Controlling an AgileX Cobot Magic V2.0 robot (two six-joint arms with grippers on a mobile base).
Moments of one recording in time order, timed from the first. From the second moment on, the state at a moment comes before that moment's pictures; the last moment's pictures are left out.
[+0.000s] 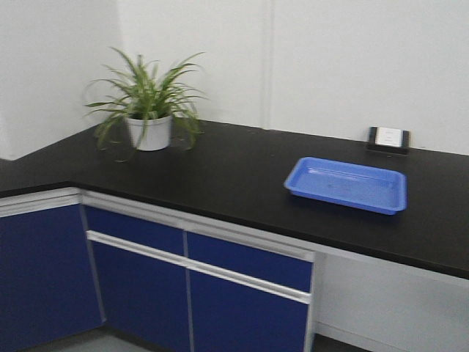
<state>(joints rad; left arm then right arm) -0.07 -0.02 0.03 0.11 0.39 0.02 0.58 0.60 -0.33 -0.04 0.15 0.09</state>
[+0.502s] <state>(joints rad) -0.07 -0.02 0.03 0.11 0.39 0.02 0.58 0.60 -0.33 -0.04 0.15 0.09</state>
